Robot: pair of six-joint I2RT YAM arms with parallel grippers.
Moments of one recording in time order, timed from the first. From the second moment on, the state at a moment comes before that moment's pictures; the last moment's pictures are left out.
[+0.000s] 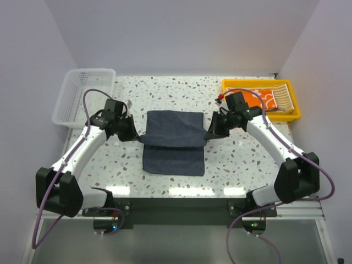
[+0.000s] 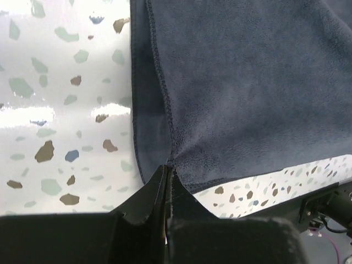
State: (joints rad) left arm -0.23 1.32 1.02 -0.71 0.24 -0.45; right arm 0.30 1.46 1.18 -0.77 -0.46 0.46
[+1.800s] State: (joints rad) left arm -0.46 1.19 0.60 -0.71 0.18 -0.65; right arm 0.47 1.49 0.74 -0.62 -0.34 0.55
